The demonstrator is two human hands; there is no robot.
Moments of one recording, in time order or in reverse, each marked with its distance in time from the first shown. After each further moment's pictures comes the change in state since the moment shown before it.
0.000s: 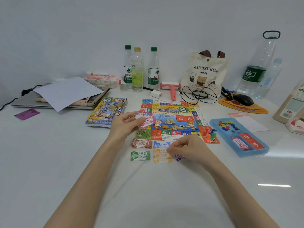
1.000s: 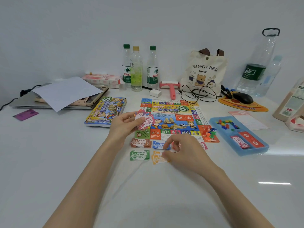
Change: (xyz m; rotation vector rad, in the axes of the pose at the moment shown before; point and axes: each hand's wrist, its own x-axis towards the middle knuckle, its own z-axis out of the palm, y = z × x) left_hand -0.001 0.000 0.002 0.009 -0.002 -0.003; right_hand -0.009 -0.005 0.013 -0.338 0.102 -0.243
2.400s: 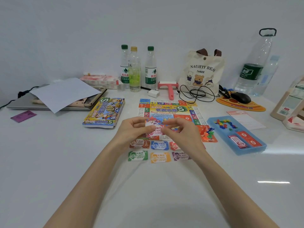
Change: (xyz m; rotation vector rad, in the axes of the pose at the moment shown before) left_hand -0.008 -0.007 0.014 0.159 -0.227 -0.010; right_hand 0.022 -0.010 -0.010 0.384 0.260 0.051
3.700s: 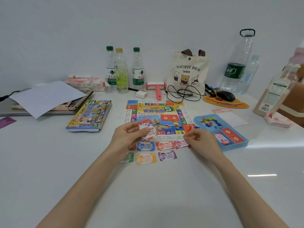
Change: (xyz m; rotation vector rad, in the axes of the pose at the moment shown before) left_hand -0.009 -0.002 0.035 -0.178 0.023 -0.055; right_hand 0.001 0.080 -0.070 -0.260 0.007 0.238
